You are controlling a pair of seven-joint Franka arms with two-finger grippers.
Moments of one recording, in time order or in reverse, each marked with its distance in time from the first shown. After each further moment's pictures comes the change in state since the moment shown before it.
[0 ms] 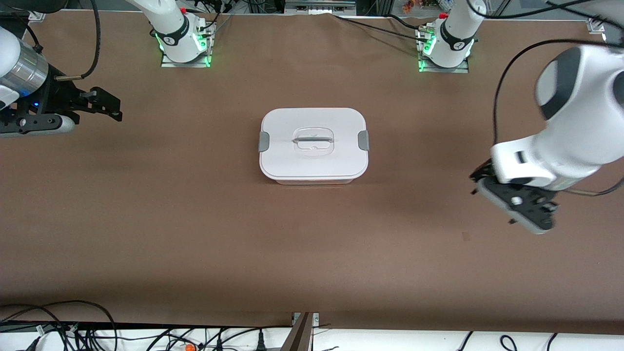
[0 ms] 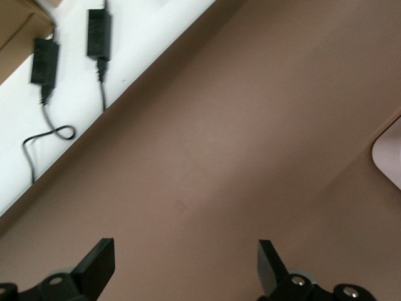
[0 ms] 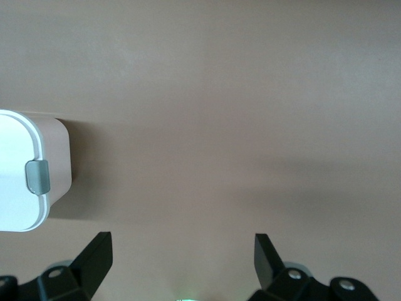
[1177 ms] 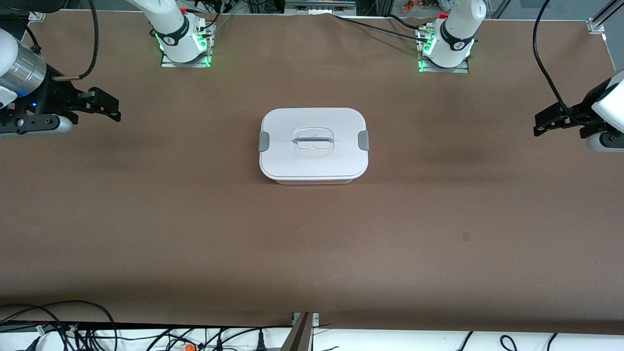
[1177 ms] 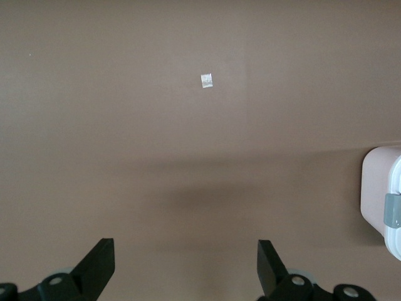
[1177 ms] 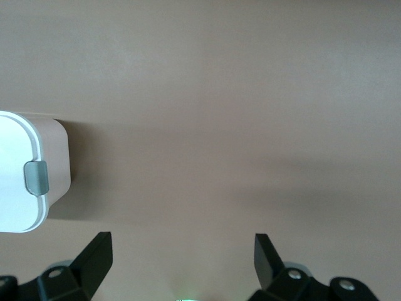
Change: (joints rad) left arm 0.154 -0.288 -0.002 -0.235 -0.063 -0.286 -0.533; right arm -0.005 0.000 0.000 0.000 0.000 0.000 0.000
